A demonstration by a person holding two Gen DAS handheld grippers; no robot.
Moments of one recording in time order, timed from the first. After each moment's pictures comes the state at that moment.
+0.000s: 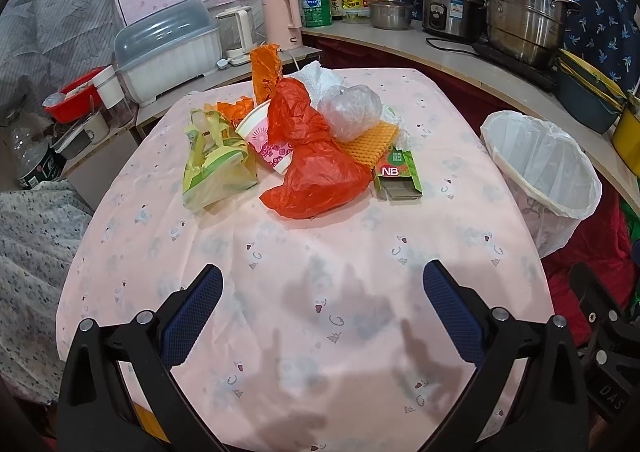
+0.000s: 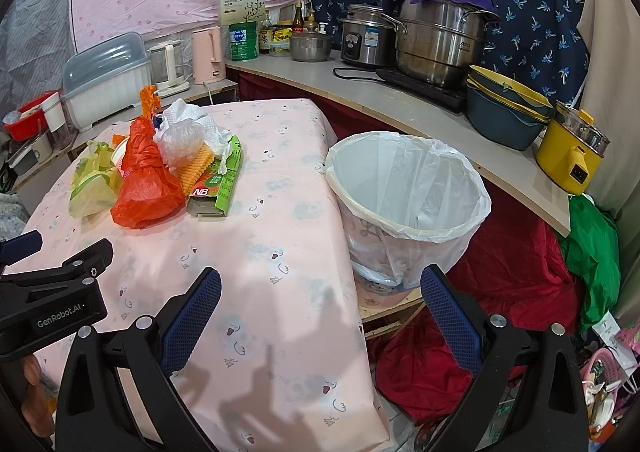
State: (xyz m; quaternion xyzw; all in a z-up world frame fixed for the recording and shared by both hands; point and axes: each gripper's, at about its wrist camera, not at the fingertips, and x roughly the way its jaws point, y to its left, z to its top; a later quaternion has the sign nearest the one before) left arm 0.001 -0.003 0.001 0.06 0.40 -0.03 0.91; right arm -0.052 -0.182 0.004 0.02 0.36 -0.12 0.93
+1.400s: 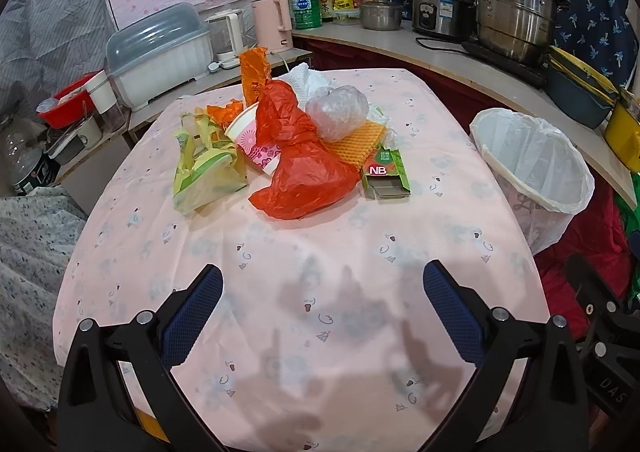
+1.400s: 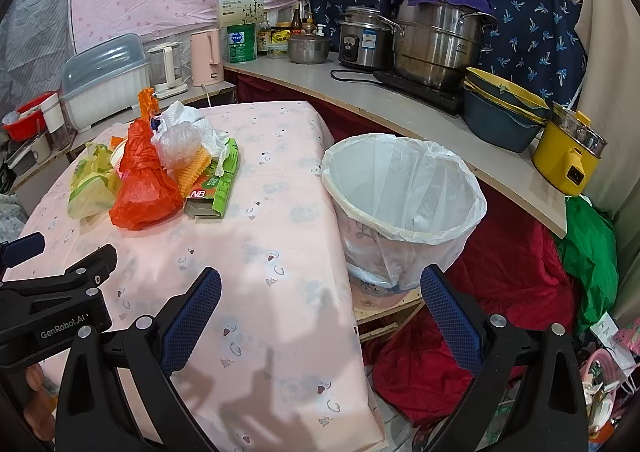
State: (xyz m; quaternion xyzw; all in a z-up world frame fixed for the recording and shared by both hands) left arm -0.003 -0.006 0.002 0.06 0.40 -0.05 0.91; right arm -0.054 -0.188 0.009 0.02 0.36 -0.12 0.93
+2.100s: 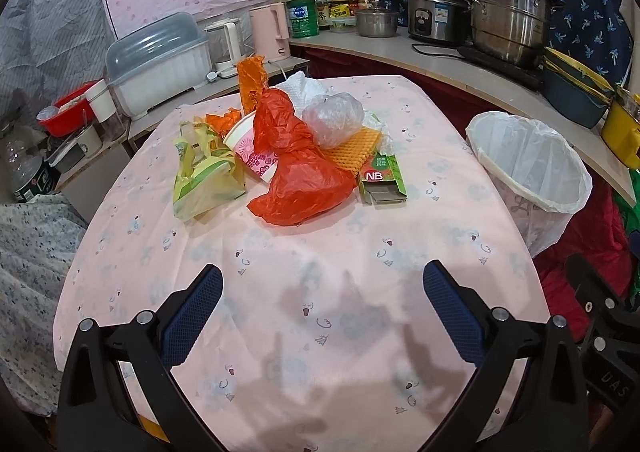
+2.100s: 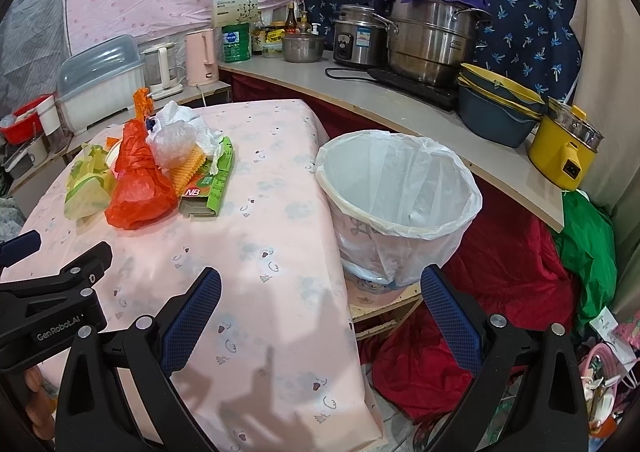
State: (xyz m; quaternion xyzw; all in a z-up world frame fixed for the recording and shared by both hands) left arm -0.007 -0.009 0.003 0.07 0.39 -0.05 0.92; right arm -0.058 -0.190 0.003 0.02 0.36 -0.13 0.92
